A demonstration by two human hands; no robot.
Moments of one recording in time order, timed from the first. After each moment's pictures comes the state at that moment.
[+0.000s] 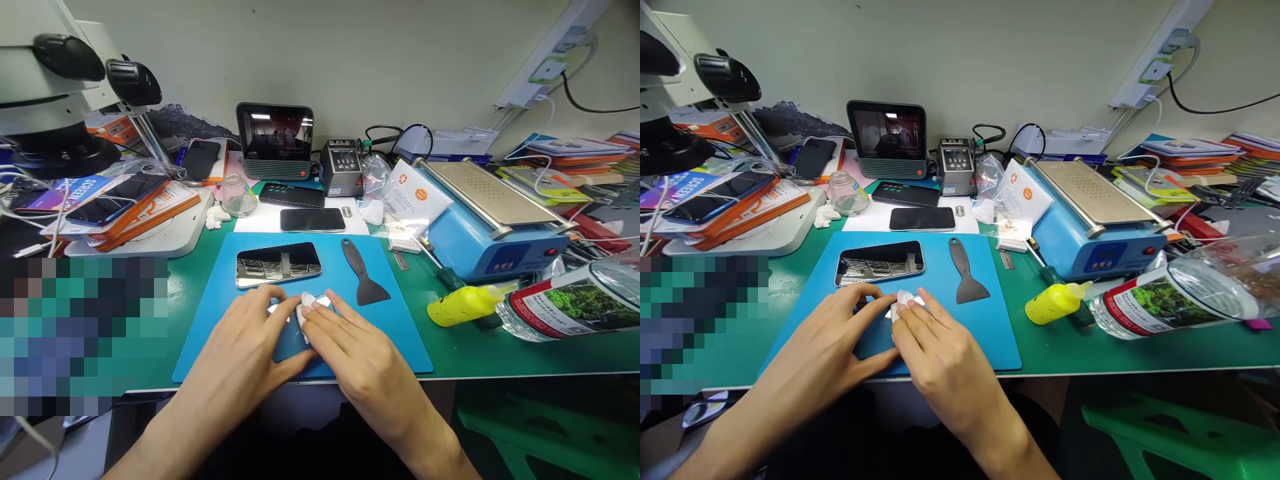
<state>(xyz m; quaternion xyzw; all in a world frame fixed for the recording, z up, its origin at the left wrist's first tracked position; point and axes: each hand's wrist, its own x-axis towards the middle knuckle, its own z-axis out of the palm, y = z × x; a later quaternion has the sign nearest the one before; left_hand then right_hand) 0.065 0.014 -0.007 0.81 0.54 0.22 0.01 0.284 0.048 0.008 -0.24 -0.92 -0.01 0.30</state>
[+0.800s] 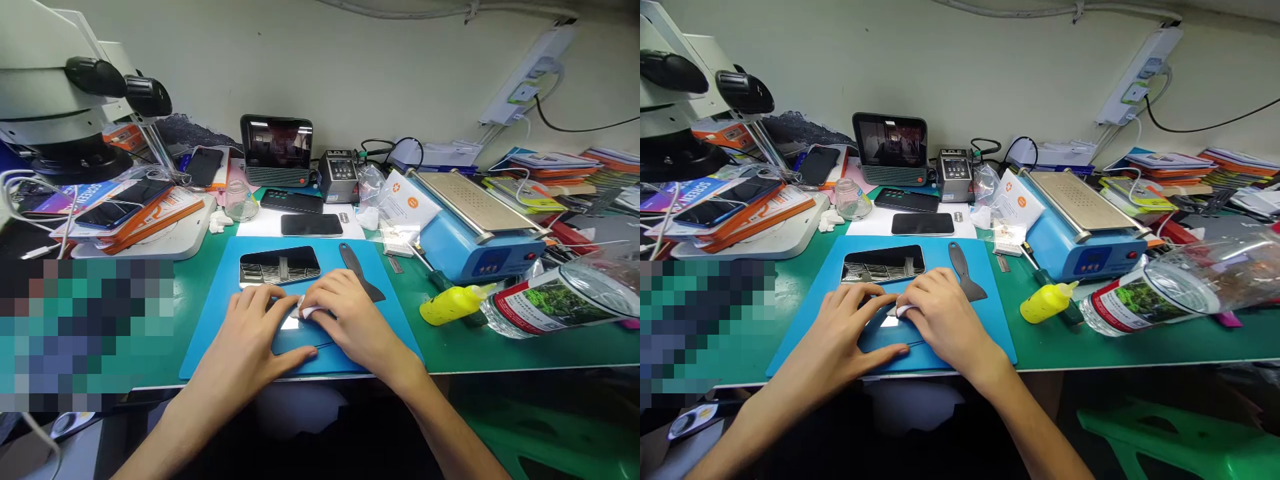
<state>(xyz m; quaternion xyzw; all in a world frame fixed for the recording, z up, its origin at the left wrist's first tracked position) 0.059 0.019 -0.019 0.80 0.54 0.27 0.03 0.276 0.092 0.009 -0.28 -0.90 0.15 0.28</state>
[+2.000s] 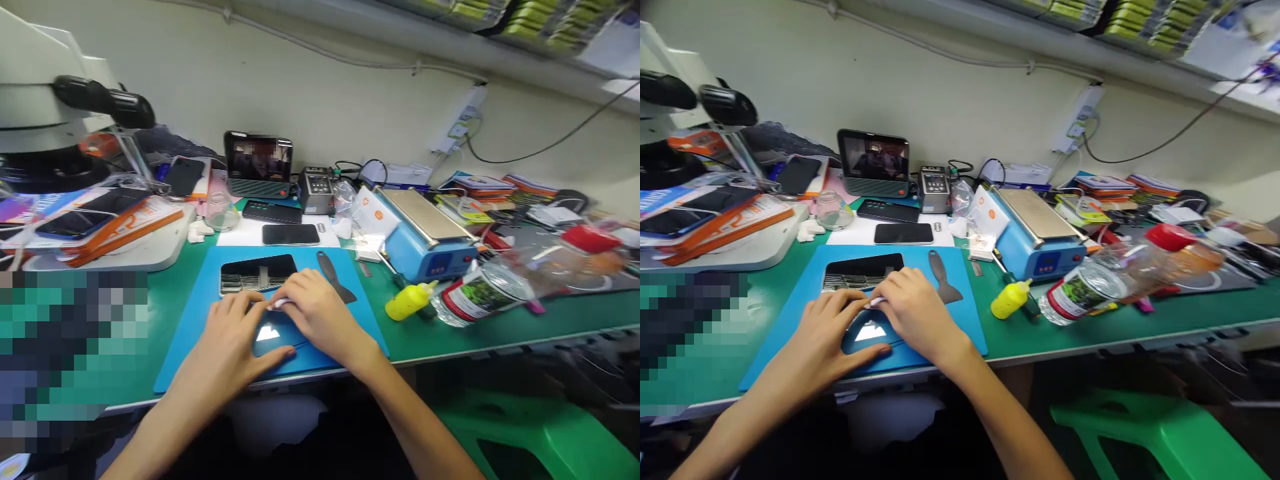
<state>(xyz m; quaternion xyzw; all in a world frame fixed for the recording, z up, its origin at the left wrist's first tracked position) 0.056 0.025 -0.032 0.79 0.53 0.30 0.02 0.263 0.096 0.015 -0.30 -0.91 0.09 0.26</state>
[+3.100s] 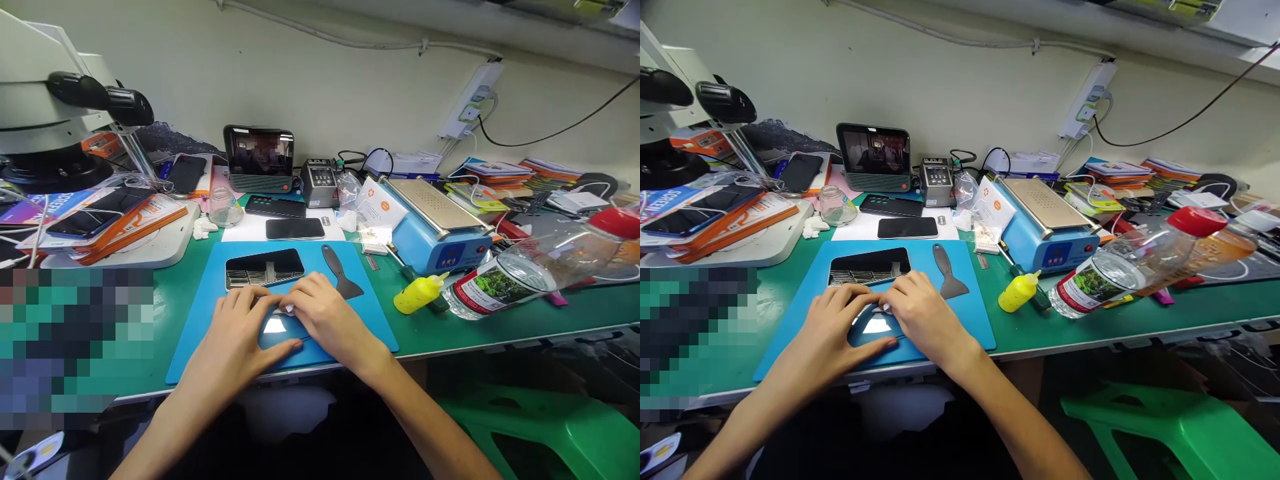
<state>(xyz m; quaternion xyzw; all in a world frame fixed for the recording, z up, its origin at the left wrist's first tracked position) 0.057 0.023 -0.027 0.78 0.54 0.30 0.04 0.270 0.085 0.002 -0.29 -0.92 0.08 0.26</state>
